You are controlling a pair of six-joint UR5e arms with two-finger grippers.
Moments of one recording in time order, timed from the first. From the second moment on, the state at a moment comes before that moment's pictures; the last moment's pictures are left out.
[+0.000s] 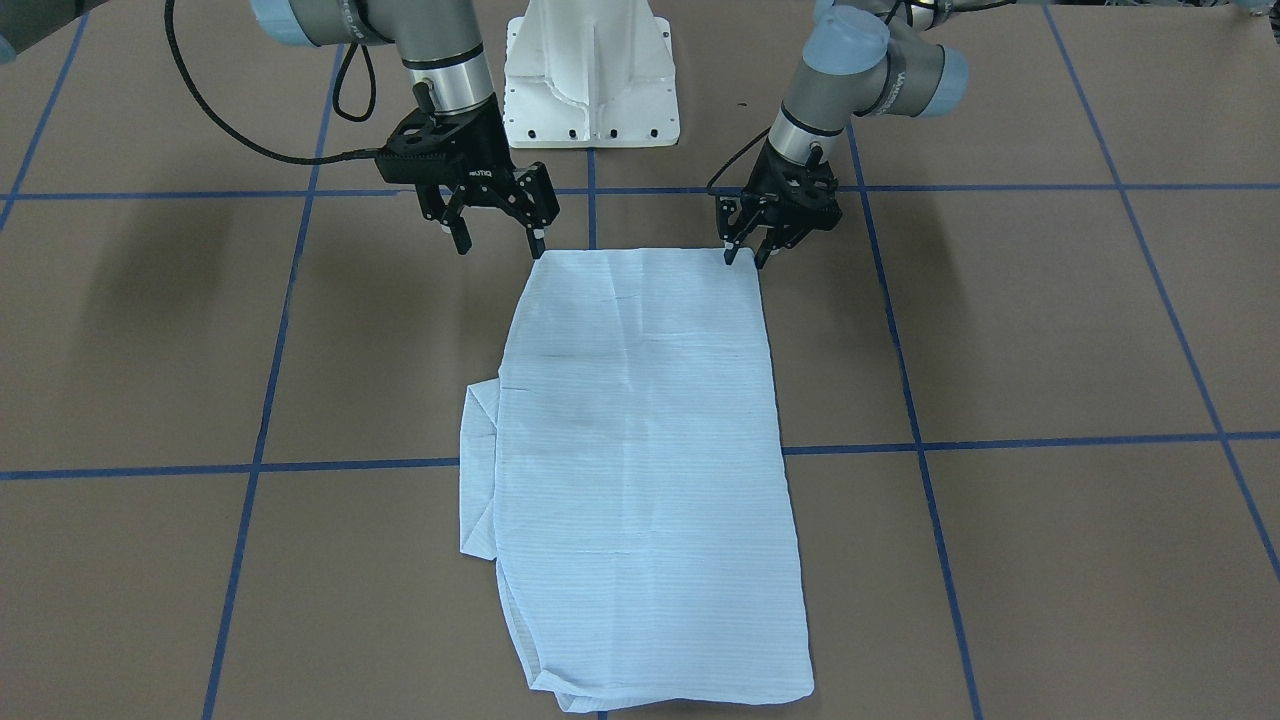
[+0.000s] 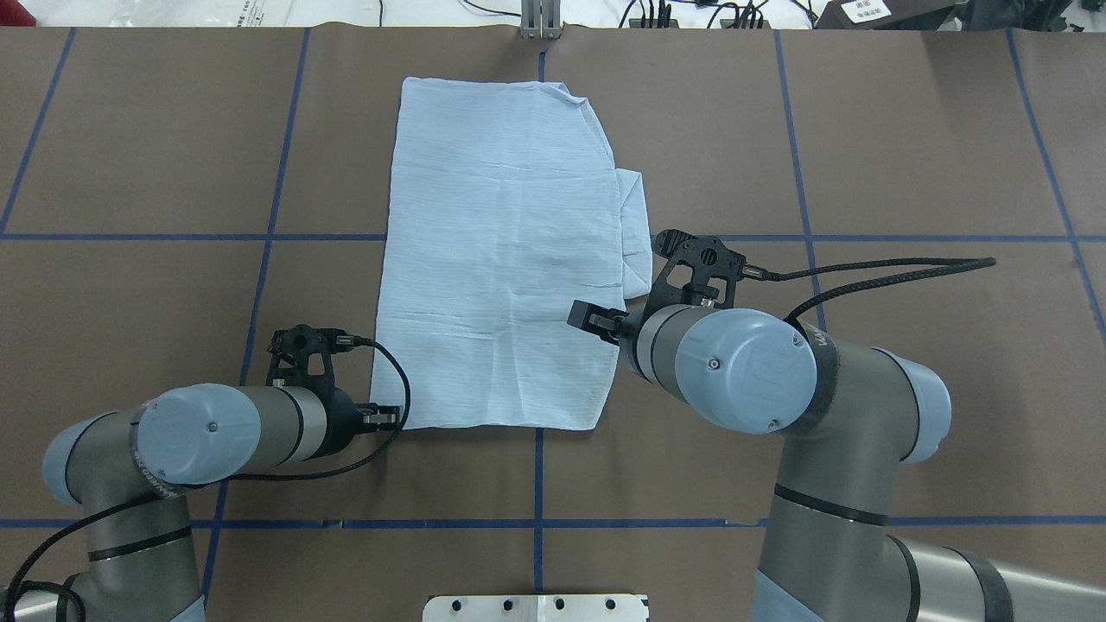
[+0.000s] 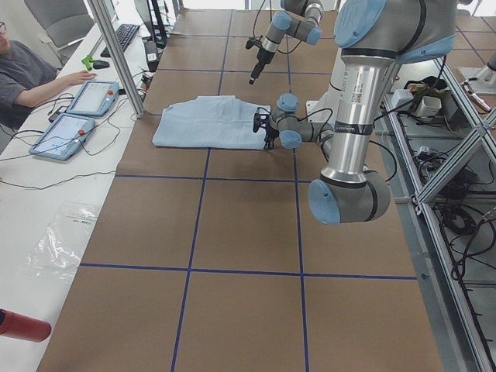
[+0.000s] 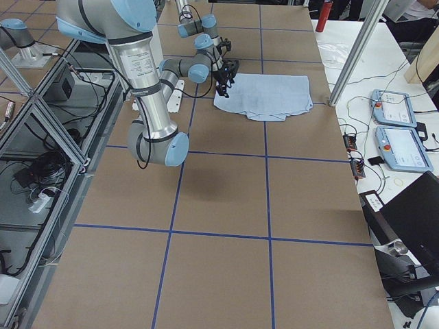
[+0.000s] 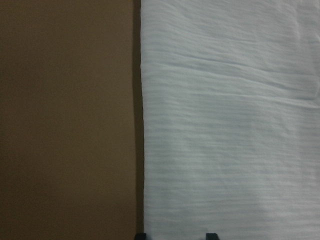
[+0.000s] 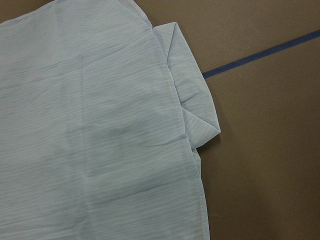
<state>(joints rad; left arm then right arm) -0.33 -1.78 -1.86 -2.10 -1.60 -1.36 0.37 -1.10 1.99 -1.49 1.46 1.63</state>
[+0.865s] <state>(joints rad) -0.33 -1.81 -1.86 -2.04 -1.60 -1.36 0.36 -1.10 1.99 -1.49 1.45 1.64</state>
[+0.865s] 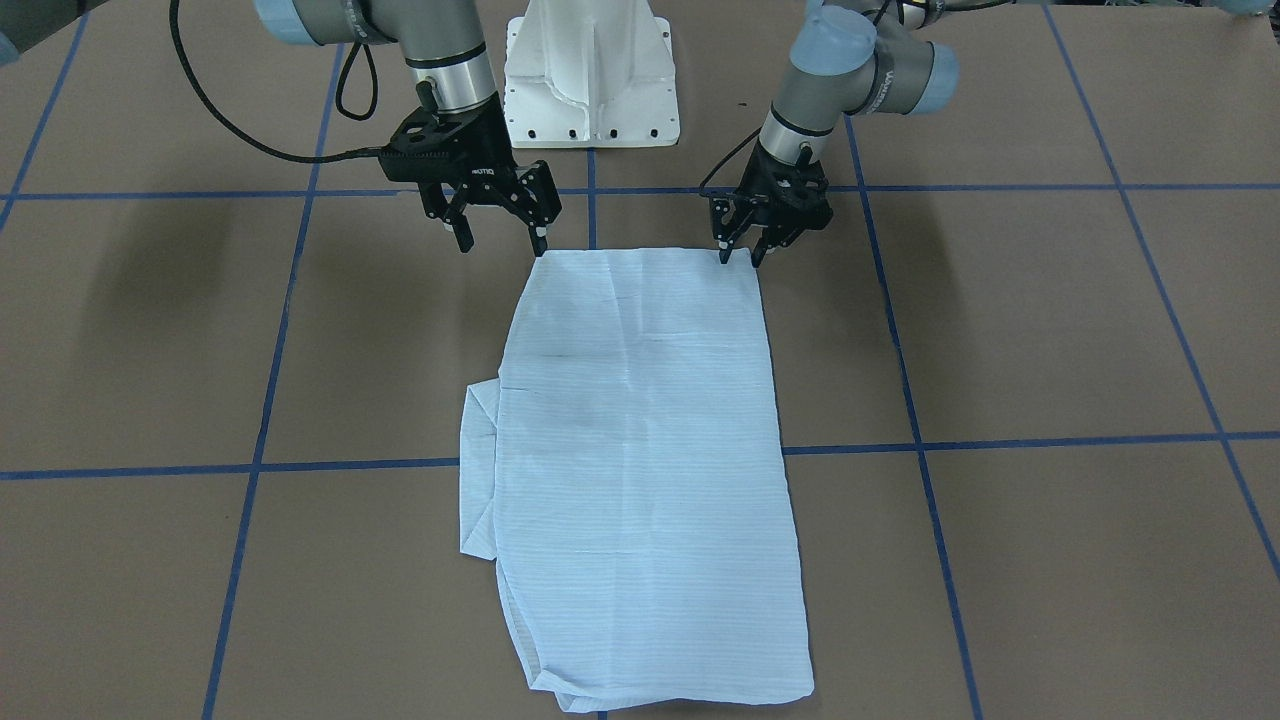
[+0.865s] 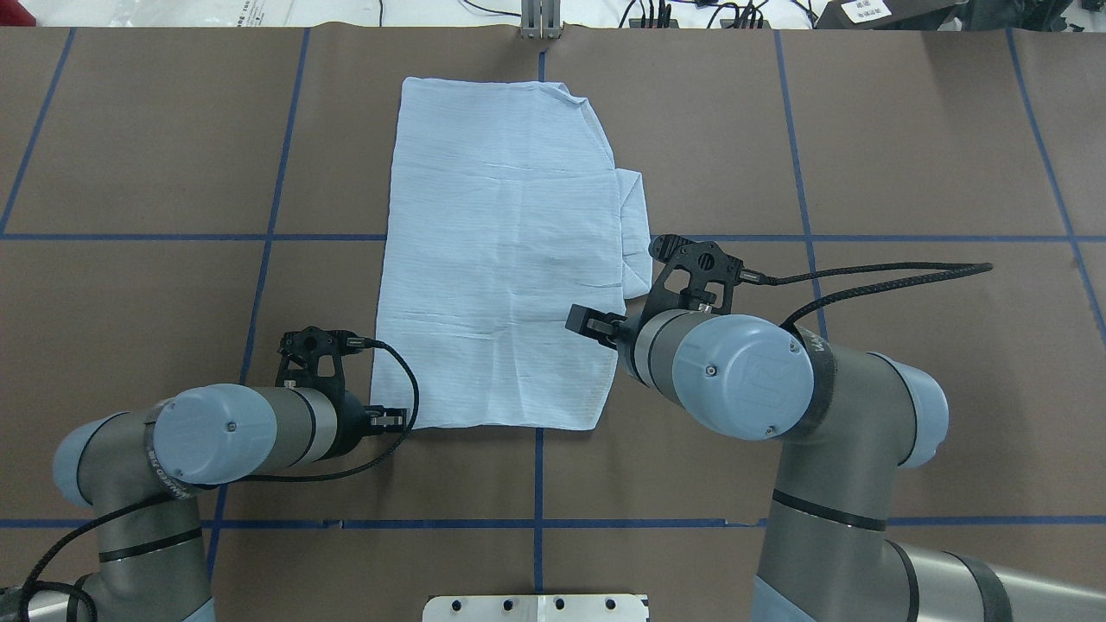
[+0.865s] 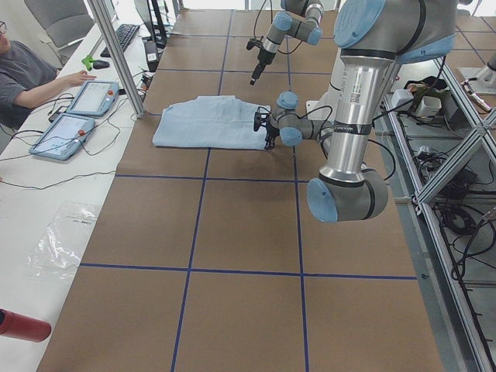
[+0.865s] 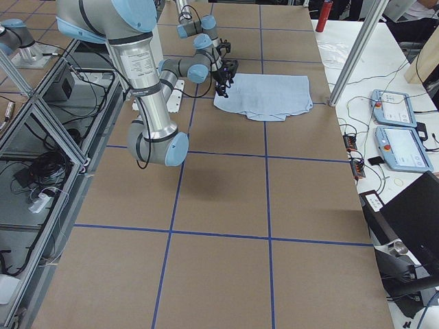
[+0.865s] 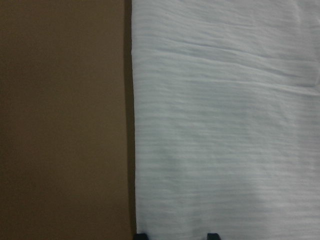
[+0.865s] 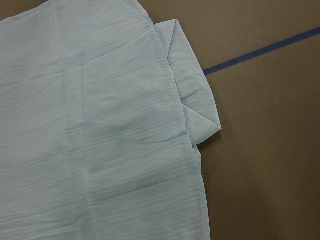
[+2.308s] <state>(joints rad) -0.33 -1.82 -1.87 -2.01 -1.61 -1.36 0.30 -1.09 1.98 -1.50 1.42 1.80</state>
